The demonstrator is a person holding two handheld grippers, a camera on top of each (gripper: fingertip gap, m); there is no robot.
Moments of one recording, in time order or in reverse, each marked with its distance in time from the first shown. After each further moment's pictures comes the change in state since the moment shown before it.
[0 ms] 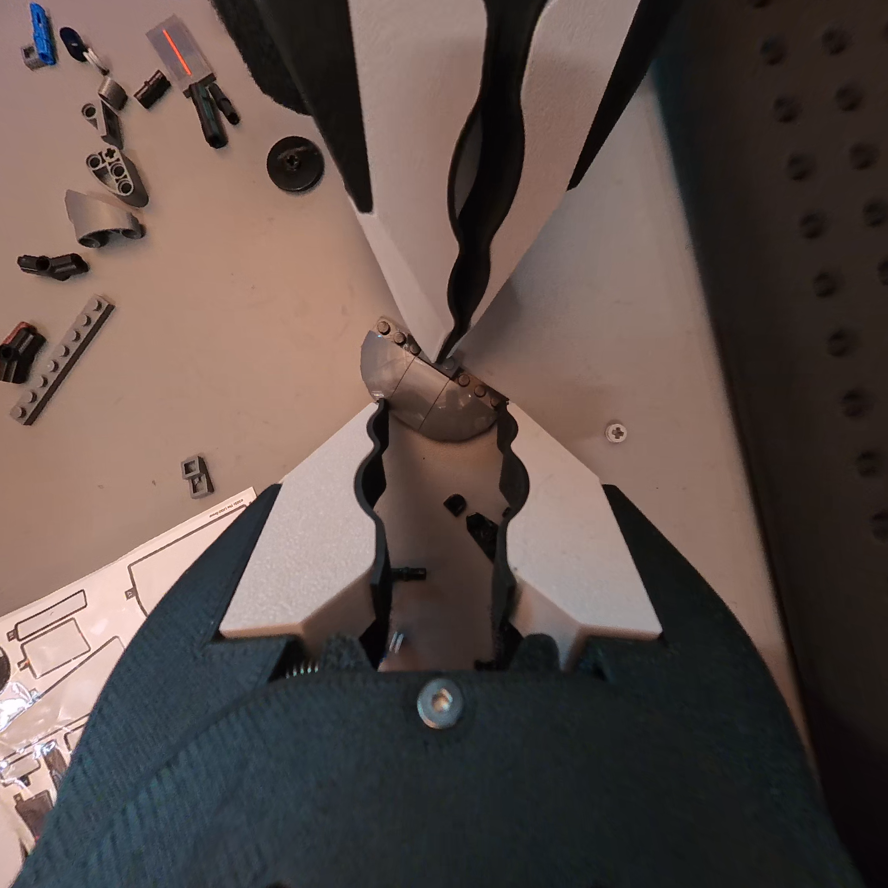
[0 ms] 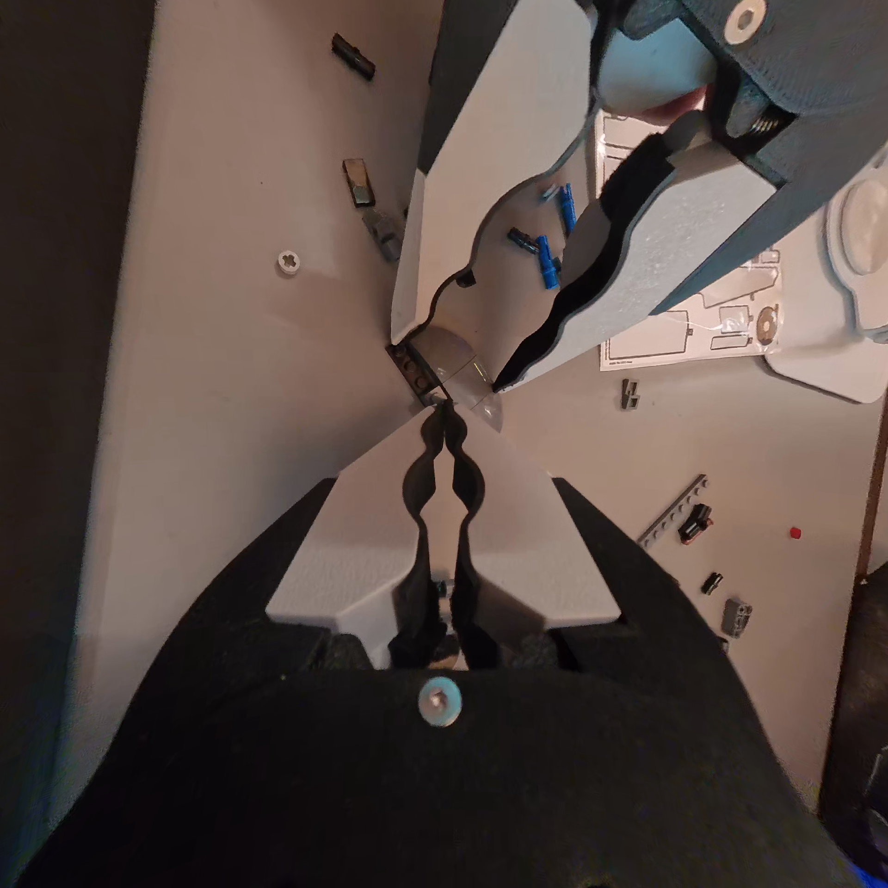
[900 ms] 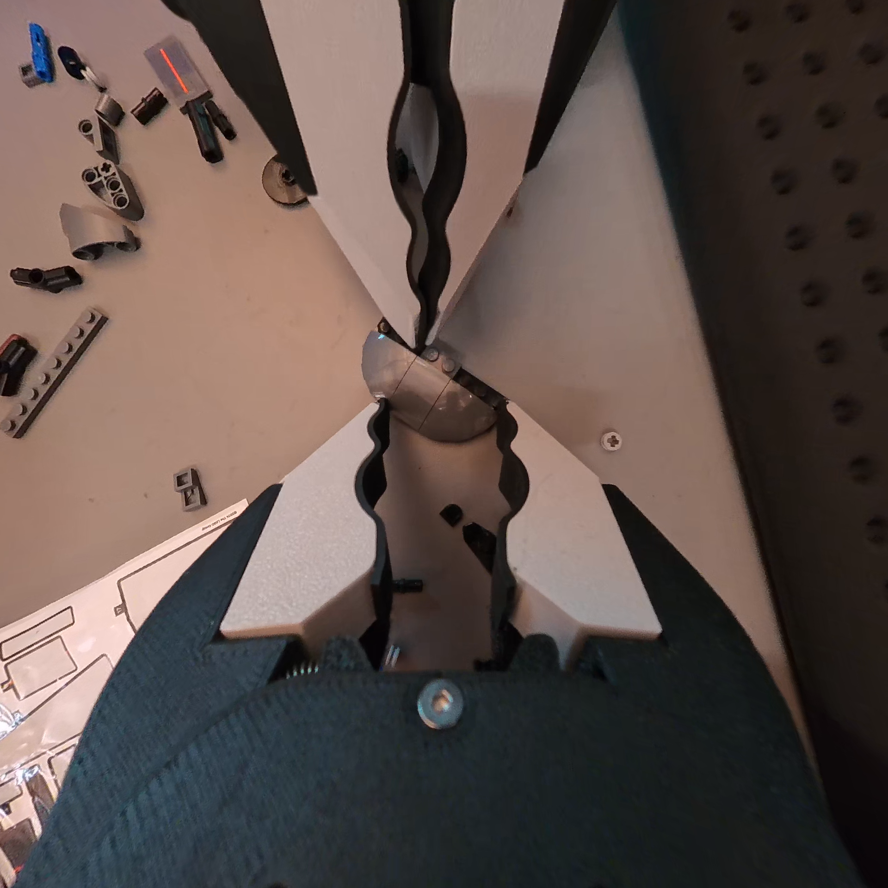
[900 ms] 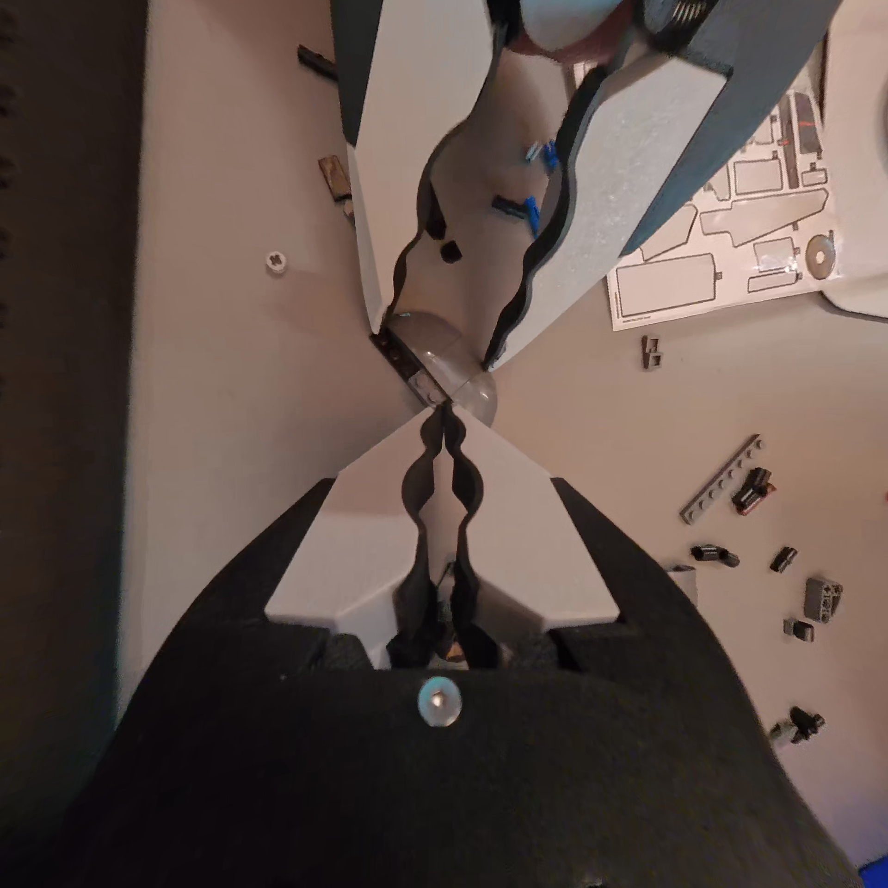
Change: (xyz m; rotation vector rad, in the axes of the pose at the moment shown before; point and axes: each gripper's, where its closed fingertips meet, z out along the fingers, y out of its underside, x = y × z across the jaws) left arm 0.002 -0.003 0.002 0.027 0.014 0.001; right arm 0.001 0.010 -0.004 0.021 -0.080 0.154
